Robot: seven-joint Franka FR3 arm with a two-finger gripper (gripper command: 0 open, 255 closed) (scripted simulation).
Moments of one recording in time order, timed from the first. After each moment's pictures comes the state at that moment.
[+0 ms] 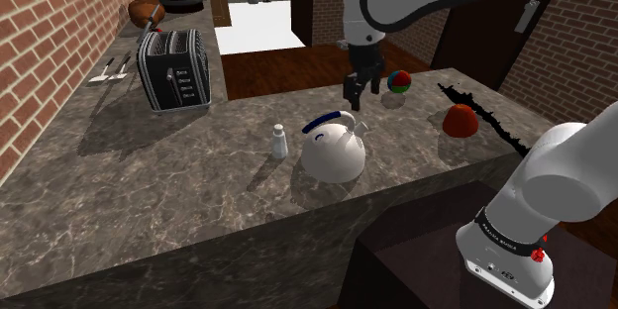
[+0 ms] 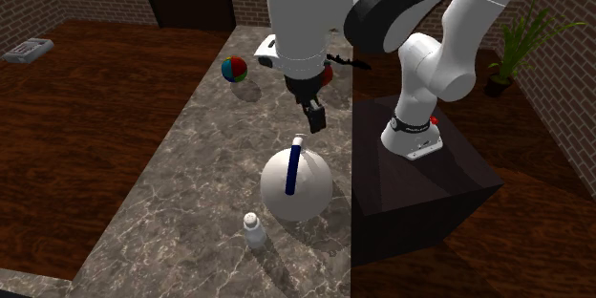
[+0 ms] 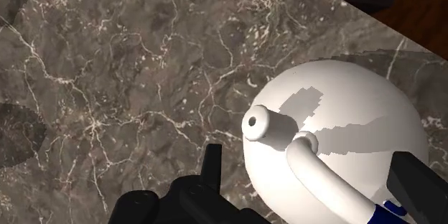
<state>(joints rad) 0.07 -0.32 0.23 -2.23 -0.03 1.77 0.17</state>
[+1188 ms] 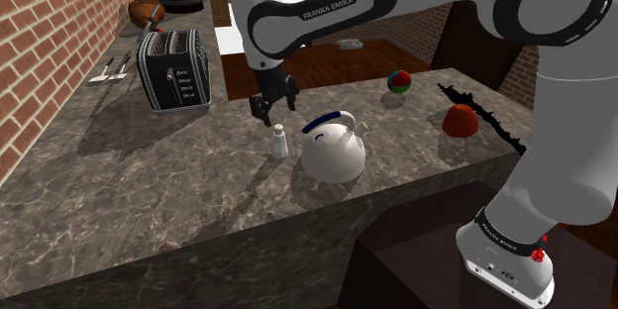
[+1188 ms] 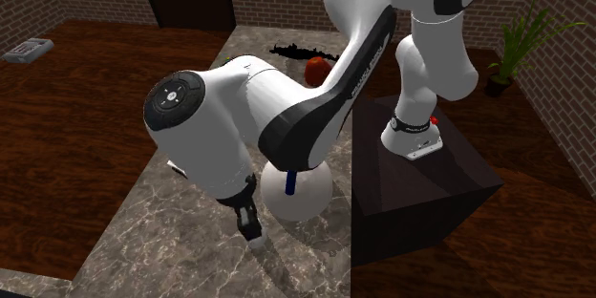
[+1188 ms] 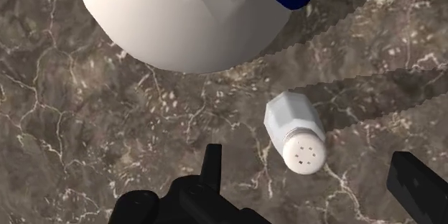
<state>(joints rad) 0.19 0.40 0.34 -1.56 -0.17 1.78 0.46</state>
